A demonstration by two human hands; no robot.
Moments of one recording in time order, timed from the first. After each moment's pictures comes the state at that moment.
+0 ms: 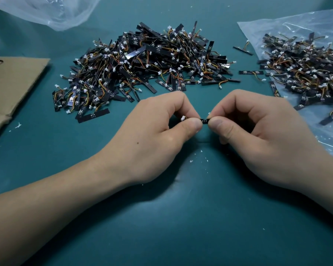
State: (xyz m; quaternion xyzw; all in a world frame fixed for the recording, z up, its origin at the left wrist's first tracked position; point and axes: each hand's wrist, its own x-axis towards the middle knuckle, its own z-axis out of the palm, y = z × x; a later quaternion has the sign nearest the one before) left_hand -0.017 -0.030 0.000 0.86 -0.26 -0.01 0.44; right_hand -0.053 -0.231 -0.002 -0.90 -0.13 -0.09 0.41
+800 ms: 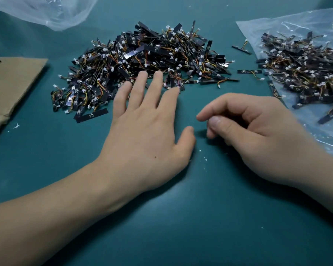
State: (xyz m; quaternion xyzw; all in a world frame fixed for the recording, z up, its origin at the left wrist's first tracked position) left_hand -0.026 -0.034 -0.005 0.97 -0.20 0.05 0.10; right_hand -0.048 -0.235 -0.012 -0.87 -0.15 -0.05 0.46
